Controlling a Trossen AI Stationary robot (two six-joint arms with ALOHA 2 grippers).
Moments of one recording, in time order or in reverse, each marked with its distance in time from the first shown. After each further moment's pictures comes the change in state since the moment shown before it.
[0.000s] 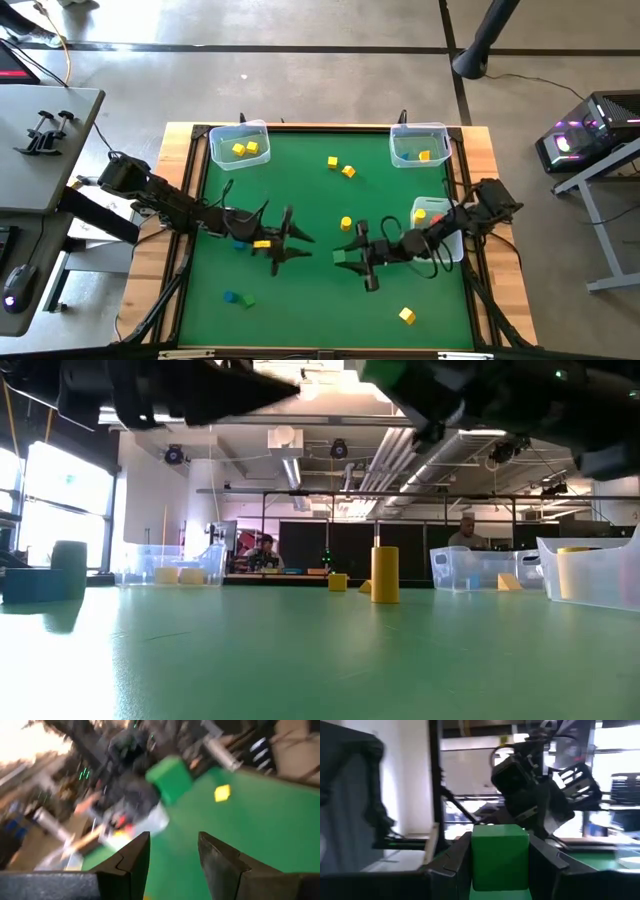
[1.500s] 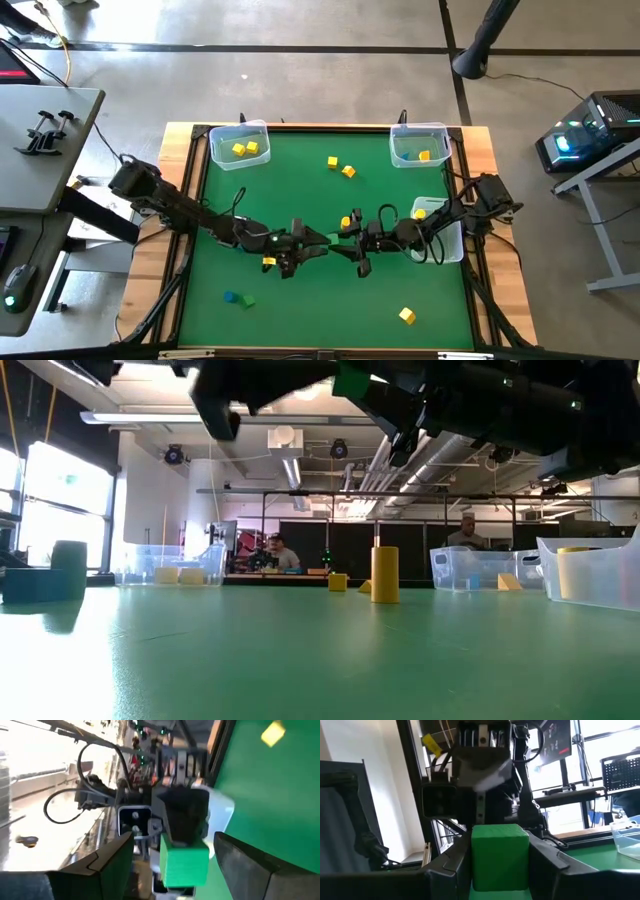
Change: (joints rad) left arm -0.071 0.111 0.210 -0.039 -0.229 0.755; right arm -0.109 -0.001 0.036 -0.010 -0.036 0.185
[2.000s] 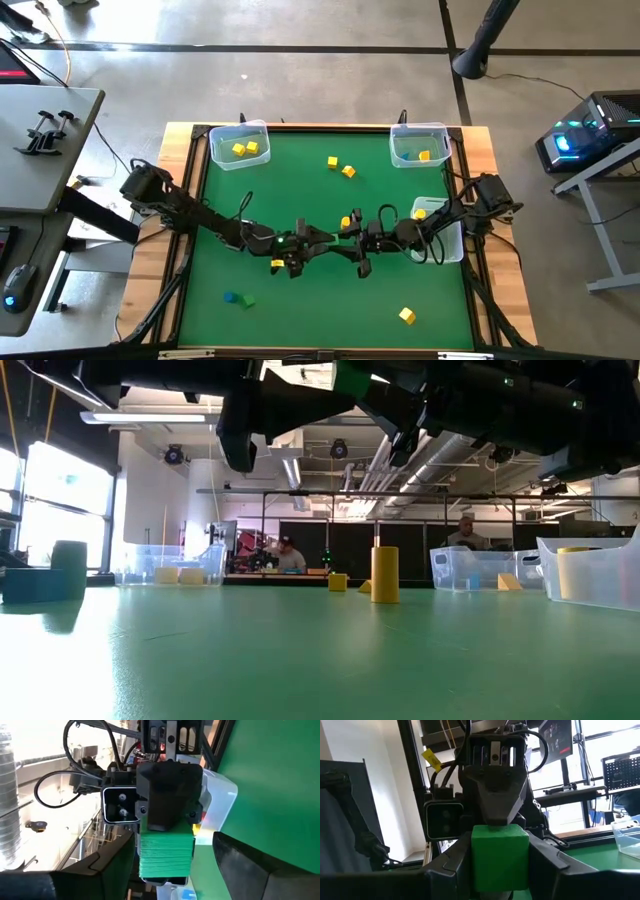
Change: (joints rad) left arm 0.001 0.106 0.000 0.117 -0.079 0.005; right arm 0.000 0.000 0.000 -0.003 0.000 0.000
